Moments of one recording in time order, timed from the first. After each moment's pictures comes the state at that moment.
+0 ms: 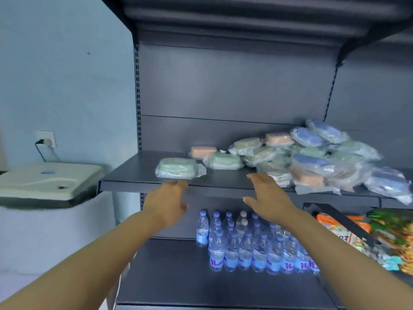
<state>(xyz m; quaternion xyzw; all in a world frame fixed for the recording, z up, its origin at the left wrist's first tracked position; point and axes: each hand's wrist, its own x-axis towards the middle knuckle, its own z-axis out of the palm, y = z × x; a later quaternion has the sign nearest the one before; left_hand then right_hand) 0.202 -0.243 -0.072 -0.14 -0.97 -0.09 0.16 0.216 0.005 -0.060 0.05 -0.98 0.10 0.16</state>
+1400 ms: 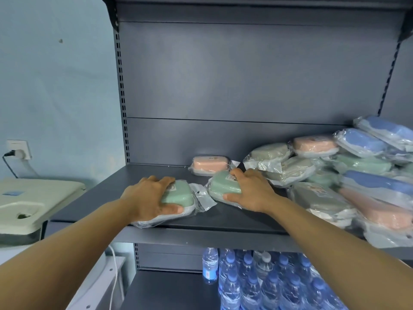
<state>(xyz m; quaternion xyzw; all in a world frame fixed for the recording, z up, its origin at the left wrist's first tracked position) -0.002 -0.265 -0.061 -0.13 -0.99 -0.05 0.06 -0.028 0.000 -0.068 0.08 -0.99 0.06 0.13</state>
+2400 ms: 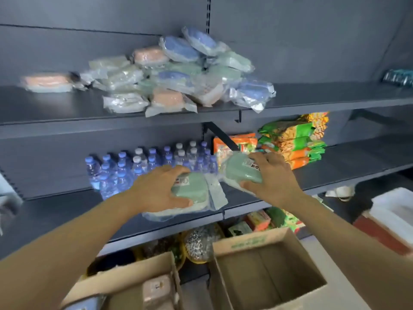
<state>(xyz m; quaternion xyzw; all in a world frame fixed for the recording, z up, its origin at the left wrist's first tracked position) 0.254 0.091 -0.170 -0.37 -0.92 -0.11 -0.04 0.362 0.345 -0.171 -0.13 -0.98 0.07 0.16</state>
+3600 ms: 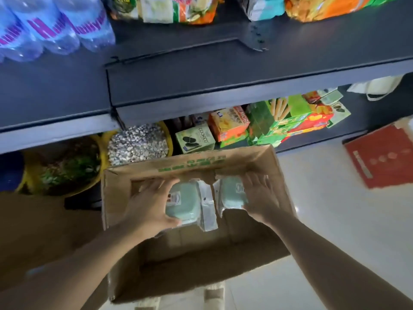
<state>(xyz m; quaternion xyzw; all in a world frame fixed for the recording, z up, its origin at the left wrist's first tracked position) 0.272 0.411 -0.648 -0.26 -0.92 -0.12 -0.27 0.363 0.671 -0.704 -0.12 -0.97 0.08 -0.18</state>
